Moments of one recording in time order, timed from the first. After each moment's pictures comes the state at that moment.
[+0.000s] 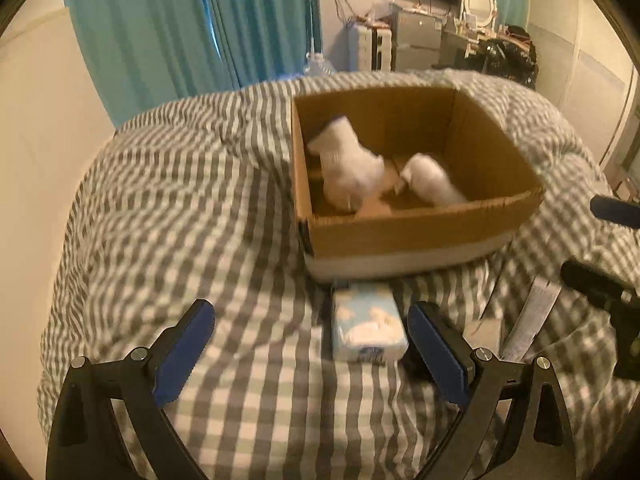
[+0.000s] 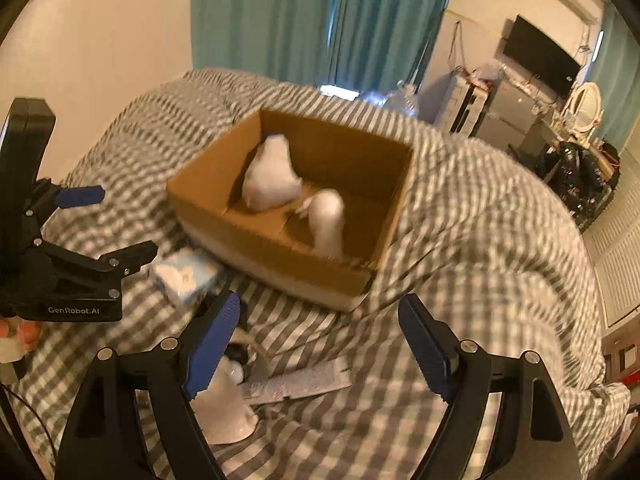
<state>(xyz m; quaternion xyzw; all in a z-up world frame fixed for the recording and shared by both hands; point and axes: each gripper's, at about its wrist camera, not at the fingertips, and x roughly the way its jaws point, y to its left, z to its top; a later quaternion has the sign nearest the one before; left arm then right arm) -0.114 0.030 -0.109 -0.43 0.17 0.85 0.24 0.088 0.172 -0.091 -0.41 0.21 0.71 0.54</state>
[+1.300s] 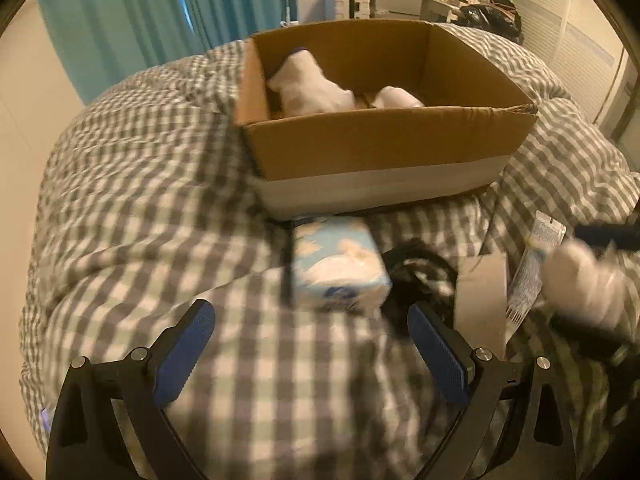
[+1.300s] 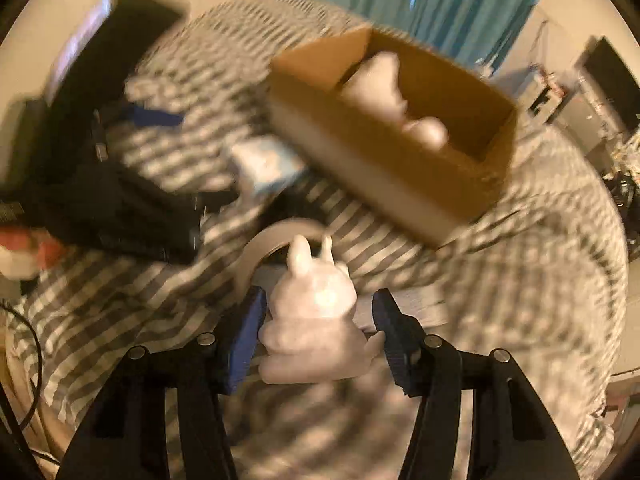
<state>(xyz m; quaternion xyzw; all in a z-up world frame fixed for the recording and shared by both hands) -0.099 0.047 -0.150 -0.48 0.20 0.81 0.28 0.071 0.136 -0.119 -0.49 0.19 0.72 0.45</state>
